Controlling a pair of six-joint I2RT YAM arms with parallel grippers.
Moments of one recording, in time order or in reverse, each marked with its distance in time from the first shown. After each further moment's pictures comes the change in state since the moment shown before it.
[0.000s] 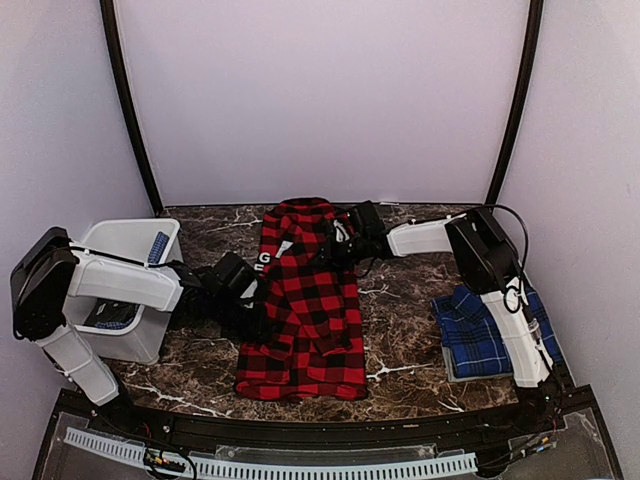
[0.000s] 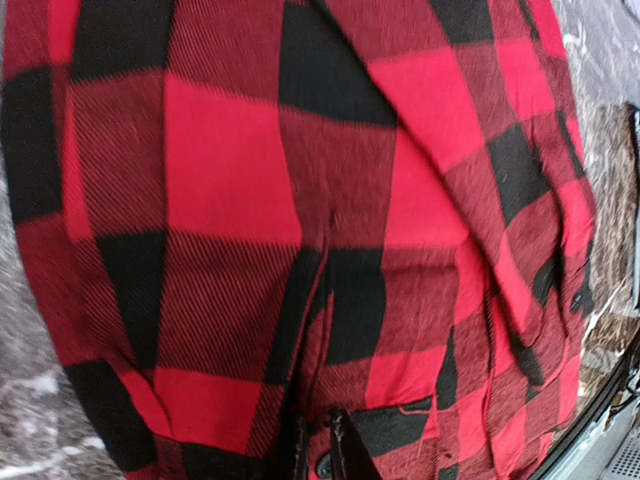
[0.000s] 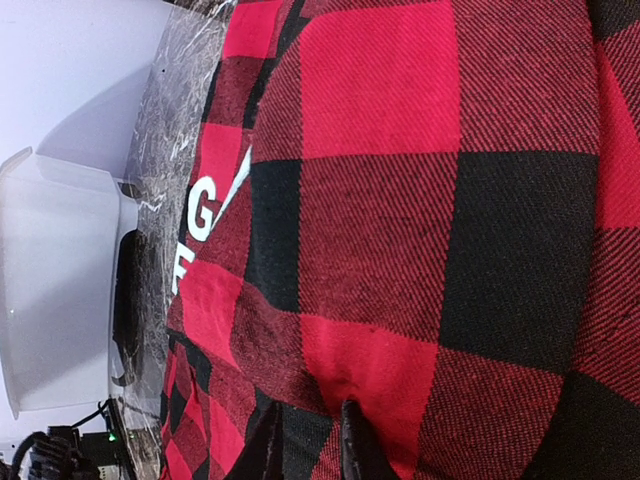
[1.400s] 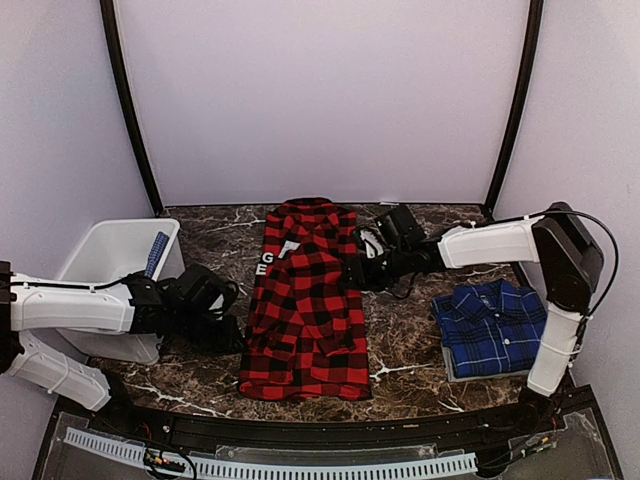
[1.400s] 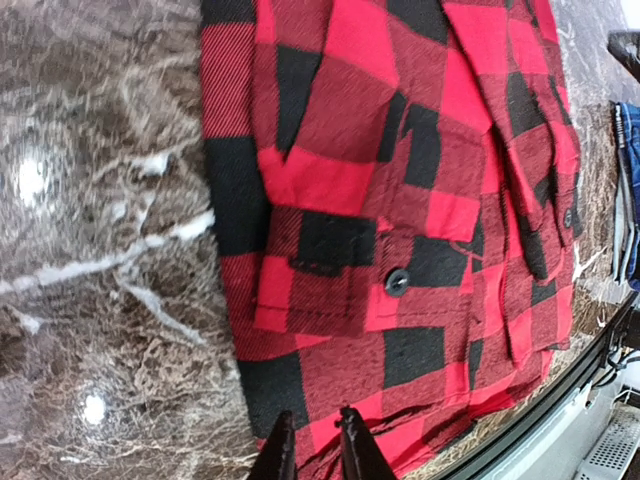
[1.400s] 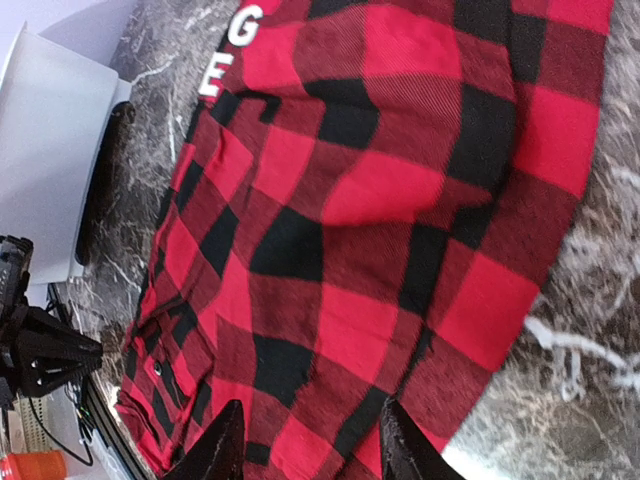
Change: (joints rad) left arm -0.043 -0.337 -0.198 -0.138 -0.016 -0.134; right arm 0.078 -0.628 -0.652 -0.113 0.168 -0.161
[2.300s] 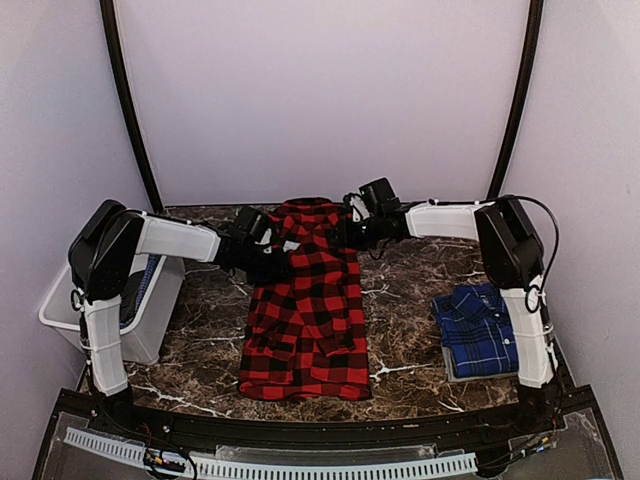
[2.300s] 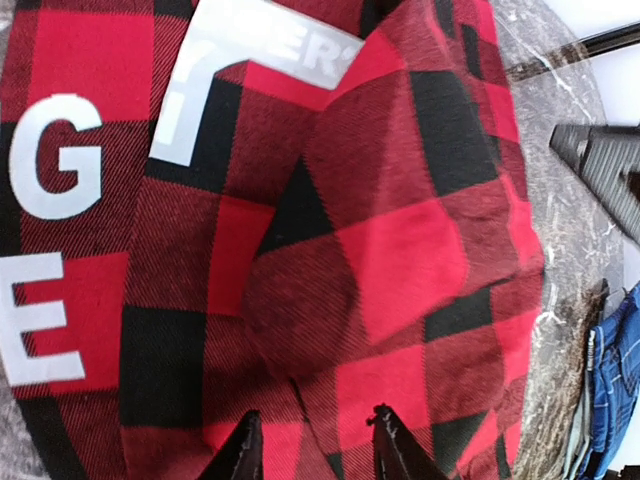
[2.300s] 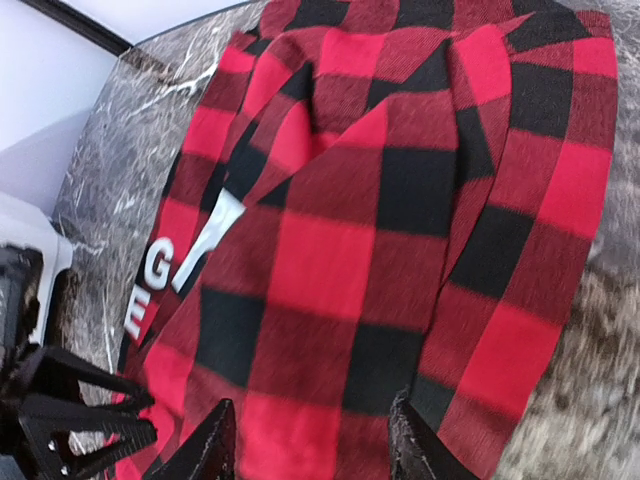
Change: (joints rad) left arm 0.248 0.736 0.669 0.224 0.058 0.190; right arm -0.097 0.414 0.567 -0.044 0.107 -0.053
